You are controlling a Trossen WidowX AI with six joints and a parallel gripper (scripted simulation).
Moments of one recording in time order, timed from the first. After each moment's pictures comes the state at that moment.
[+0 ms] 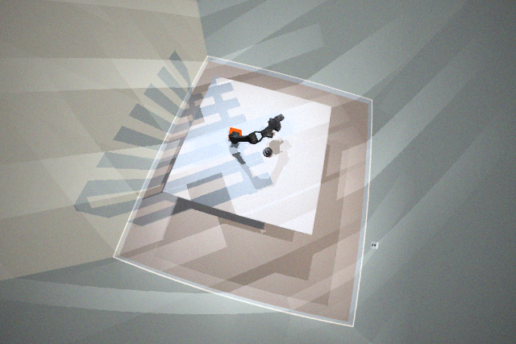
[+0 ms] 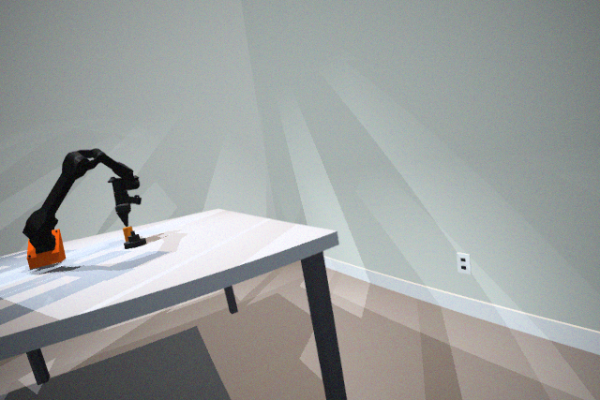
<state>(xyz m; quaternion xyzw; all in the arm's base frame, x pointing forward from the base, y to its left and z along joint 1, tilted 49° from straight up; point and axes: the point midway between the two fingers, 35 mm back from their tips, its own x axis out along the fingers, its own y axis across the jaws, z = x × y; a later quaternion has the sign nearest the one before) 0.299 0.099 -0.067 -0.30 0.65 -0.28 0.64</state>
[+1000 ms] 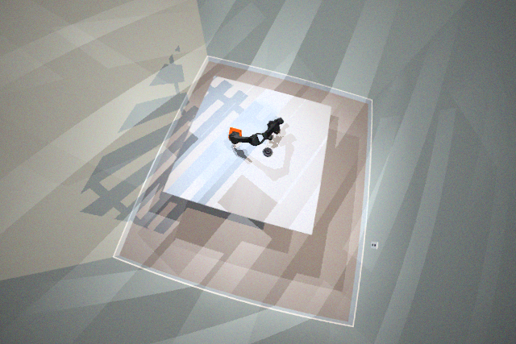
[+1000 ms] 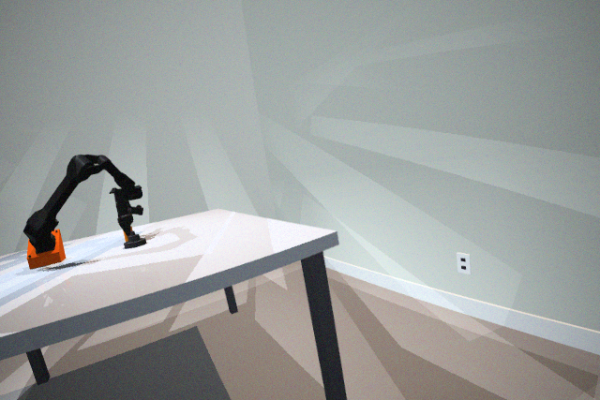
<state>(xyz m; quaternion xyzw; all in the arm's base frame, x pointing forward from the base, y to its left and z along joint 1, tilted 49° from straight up) 0.299 0.063 -0.099 -0.30 0.65 -0.28 0.64</state>
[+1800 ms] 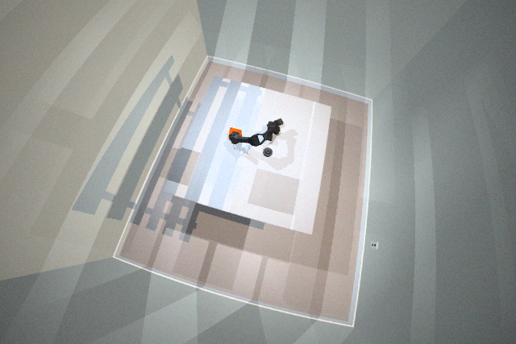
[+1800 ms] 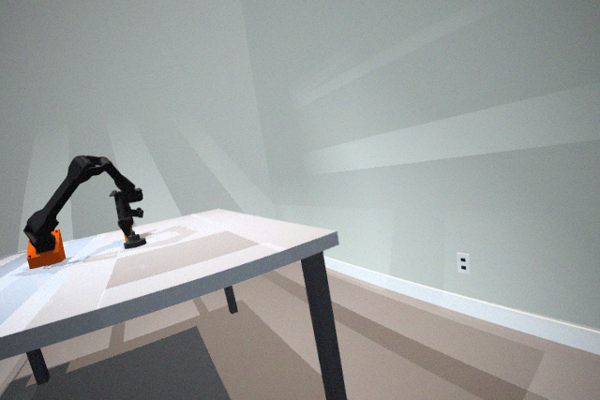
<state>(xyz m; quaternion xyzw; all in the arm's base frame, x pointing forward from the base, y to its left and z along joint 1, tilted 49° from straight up) 0.297 0.053 -0.106 -0.30 0.65 -0.28 0.64</state>
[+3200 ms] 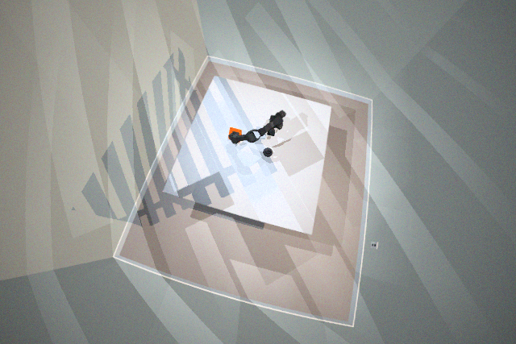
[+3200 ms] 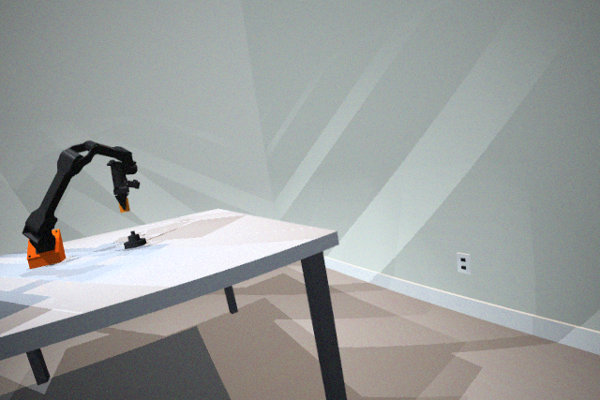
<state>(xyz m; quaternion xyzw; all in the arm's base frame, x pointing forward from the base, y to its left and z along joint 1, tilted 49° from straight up) 0.304 0.144 -0.006 -0.30 0.66 -0.28 0.64</state>
